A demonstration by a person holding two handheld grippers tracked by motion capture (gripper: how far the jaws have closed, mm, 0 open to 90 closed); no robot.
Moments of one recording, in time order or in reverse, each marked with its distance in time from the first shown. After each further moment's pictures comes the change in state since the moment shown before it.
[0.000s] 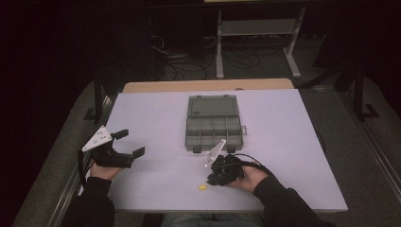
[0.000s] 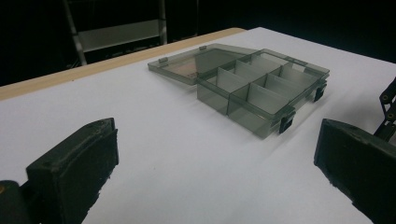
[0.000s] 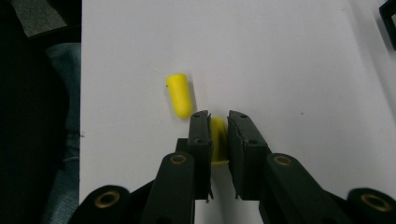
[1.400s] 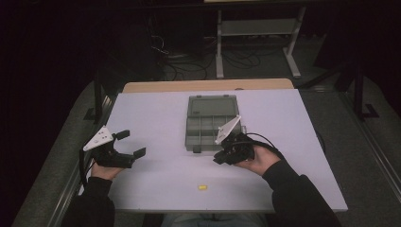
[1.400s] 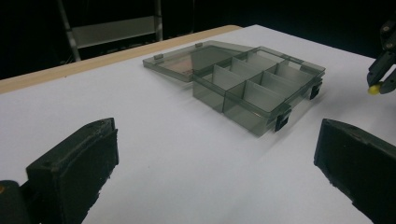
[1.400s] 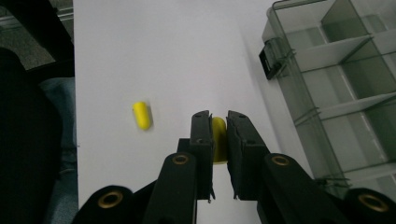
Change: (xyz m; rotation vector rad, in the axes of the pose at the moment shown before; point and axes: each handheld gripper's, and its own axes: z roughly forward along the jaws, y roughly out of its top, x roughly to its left) left arm 0.000 -0.001 0.003 0.006 -0.019 -0.013; right arm -0.026 0.012 -0.066 -0.080 -0.080 0.044
